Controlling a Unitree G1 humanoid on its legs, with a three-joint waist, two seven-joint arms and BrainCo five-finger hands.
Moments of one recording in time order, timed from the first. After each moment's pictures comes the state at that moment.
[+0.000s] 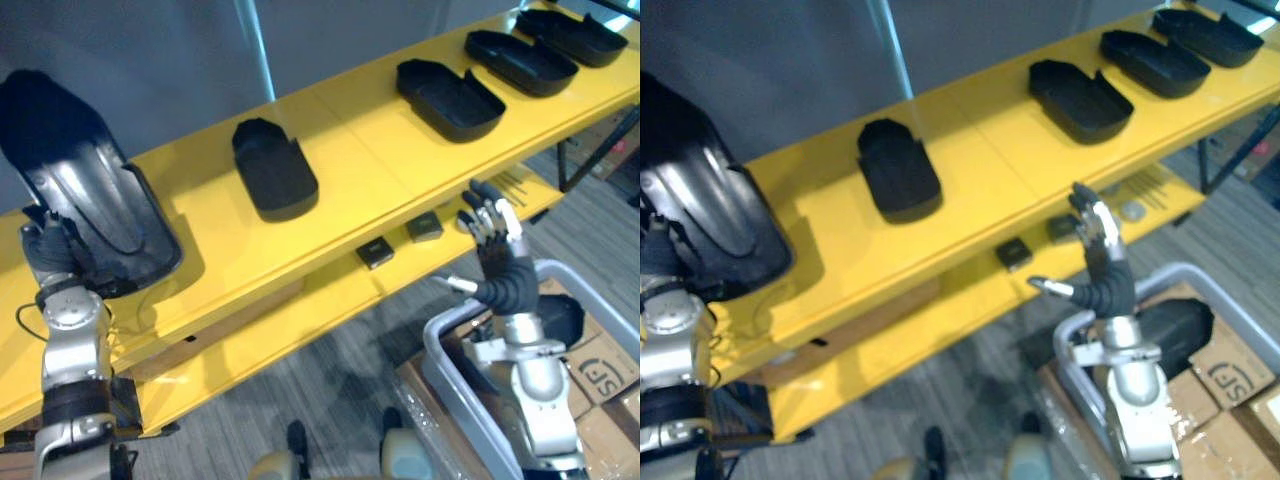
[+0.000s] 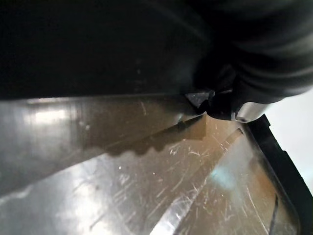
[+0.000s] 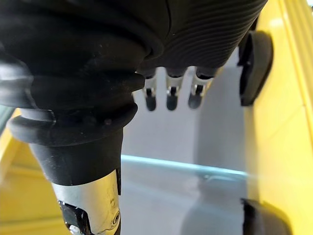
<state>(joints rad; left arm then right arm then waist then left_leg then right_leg) -0.37 0.59 0.38 0.41 -0.16 0.16 0.38 0.07 -0.32 -0.01 -0.39 0.20 -0.32 0.02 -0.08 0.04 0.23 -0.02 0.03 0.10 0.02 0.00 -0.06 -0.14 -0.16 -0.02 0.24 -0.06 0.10</state>
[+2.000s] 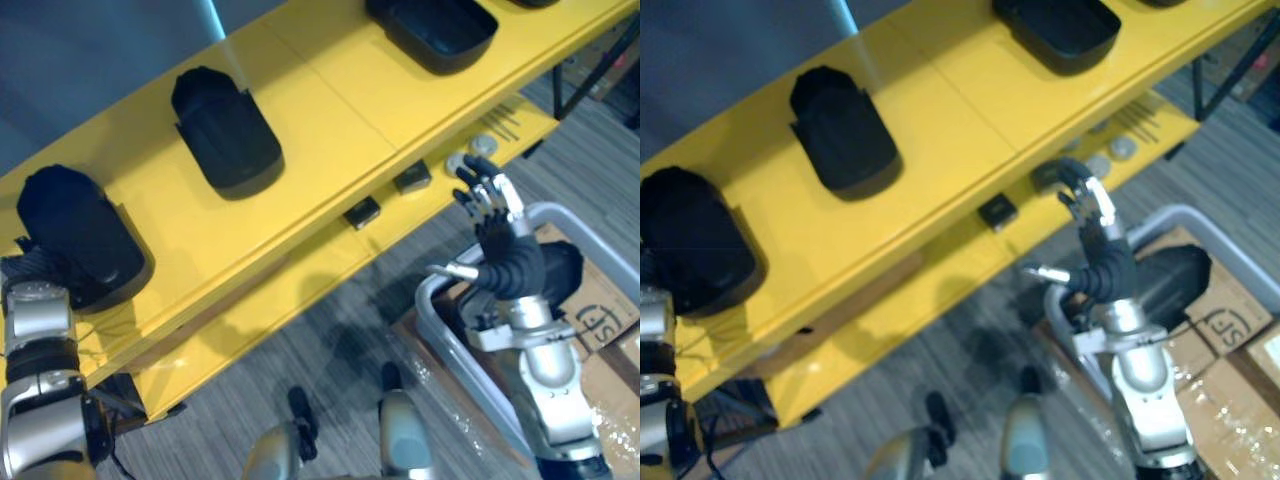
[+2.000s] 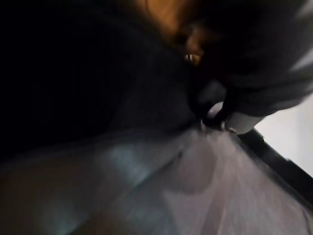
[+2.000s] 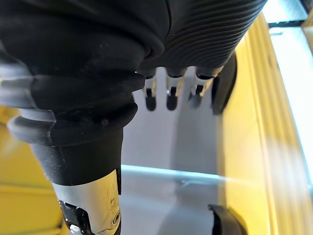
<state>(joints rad) -0.55 0.73 0.39 0.67 0.12 0.54 0.29 0.02 -0.43 0.01 -0.47 0.26 -0.25 0.00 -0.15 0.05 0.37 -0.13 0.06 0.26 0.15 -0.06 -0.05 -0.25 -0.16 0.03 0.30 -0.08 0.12</state>
